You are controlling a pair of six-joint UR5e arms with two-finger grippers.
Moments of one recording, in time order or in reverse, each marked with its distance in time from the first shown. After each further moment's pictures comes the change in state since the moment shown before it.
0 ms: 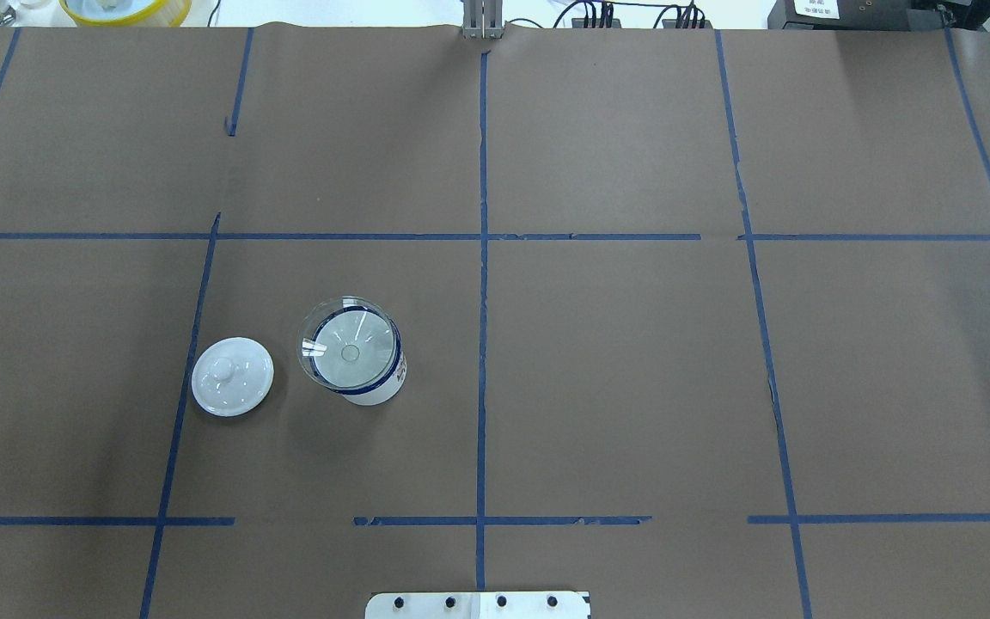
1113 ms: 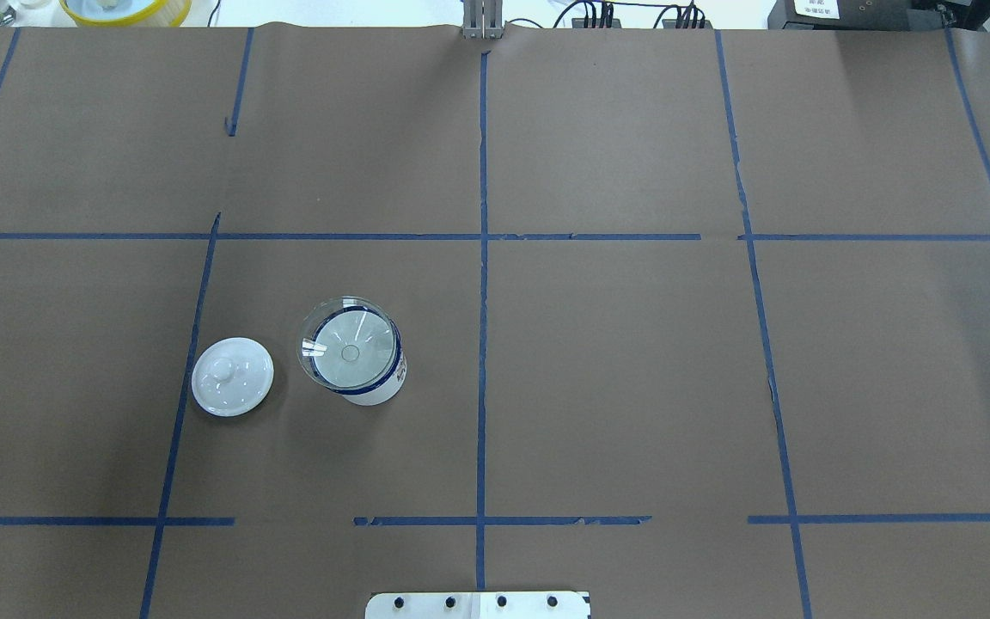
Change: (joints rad) left arm 0.002 -0.002 -0.053 0.000 -0.005 0.006; right arm 0.000 0.000 0.000 0.000 0.000 0.000
